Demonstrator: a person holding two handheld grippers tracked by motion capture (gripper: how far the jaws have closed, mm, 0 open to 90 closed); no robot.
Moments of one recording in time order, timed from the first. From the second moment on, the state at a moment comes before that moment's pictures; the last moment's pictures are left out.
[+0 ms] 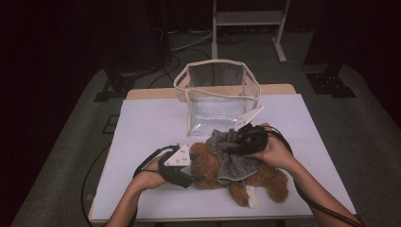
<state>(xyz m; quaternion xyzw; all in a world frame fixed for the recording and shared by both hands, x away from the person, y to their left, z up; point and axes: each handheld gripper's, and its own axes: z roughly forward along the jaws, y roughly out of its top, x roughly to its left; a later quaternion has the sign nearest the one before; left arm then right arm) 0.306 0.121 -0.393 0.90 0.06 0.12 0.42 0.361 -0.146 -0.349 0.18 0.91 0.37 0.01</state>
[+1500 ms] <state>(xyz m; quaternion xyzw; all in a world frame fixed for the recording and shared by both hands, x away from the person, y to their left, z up) 0.333 0.118 -0.388 0.87 0.11 0.12 0.46 0.343 -0.236 -0.332 0.25 0.88 0.39 0.07</state>
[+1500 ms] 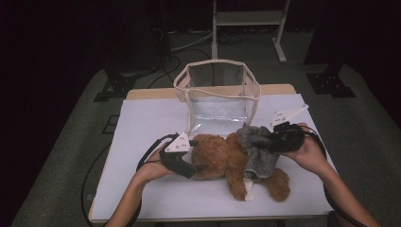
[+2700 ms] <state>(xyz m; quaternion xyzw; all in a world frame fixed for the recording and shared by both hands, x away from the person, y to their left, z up) 0.325 0.105 -0.361 0.91 0.06 0.17 0.38 0.341 -0.255 -0.355 0.27 0.85 0.45 0.03</state>
